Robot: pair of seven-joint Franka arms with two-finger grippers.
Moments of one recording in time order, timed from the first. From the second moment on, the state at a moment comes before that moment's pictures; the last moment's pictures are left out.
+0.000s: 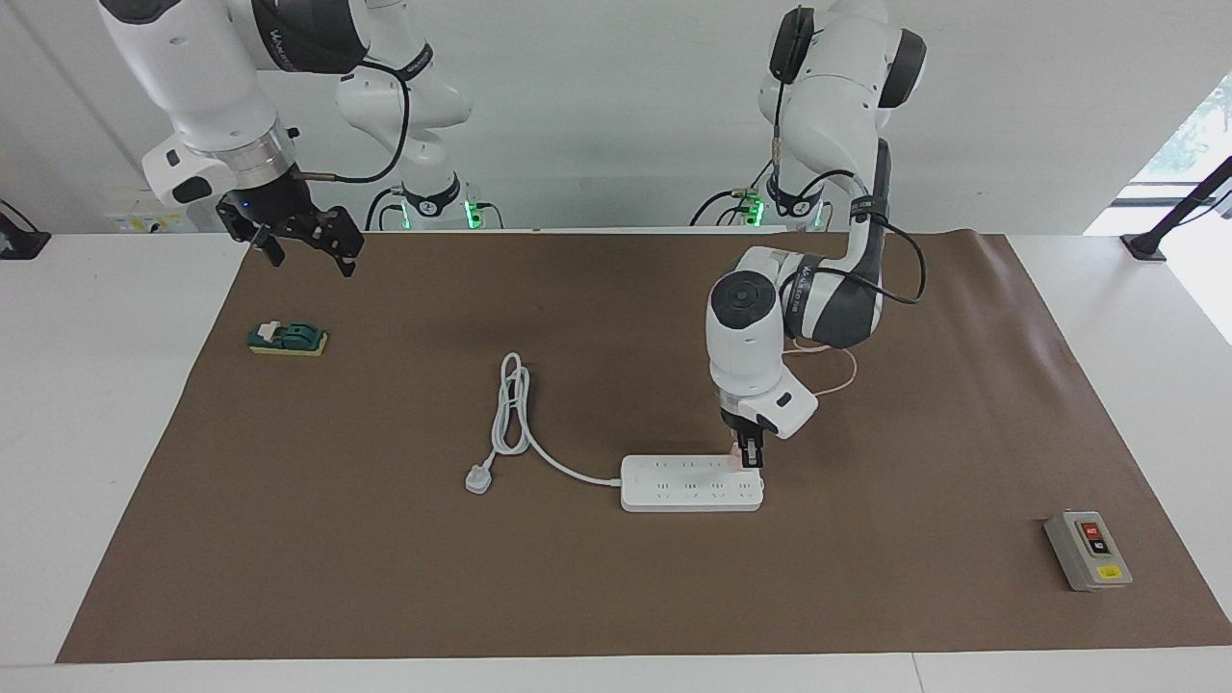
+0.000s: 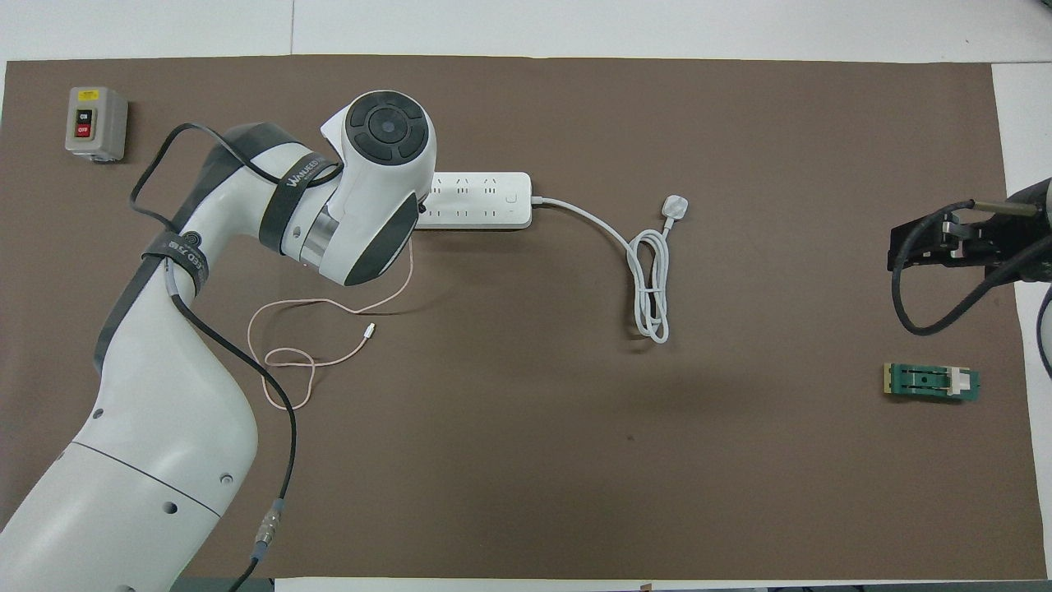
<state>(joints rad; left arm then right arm) -0.42 0.58 -0.07 -1.46 0.27 2.03 -1.99 0.06 -0.03 -0.05 -1.65 -0.02 1.56 0.21</state>
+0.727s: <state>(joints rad) -0.41 0.58 -0.07 -1.46 0.24 2.03 -1.97 0.06 -0.03 -0.05 -1.65 -0.02 1.56 0.21</state>
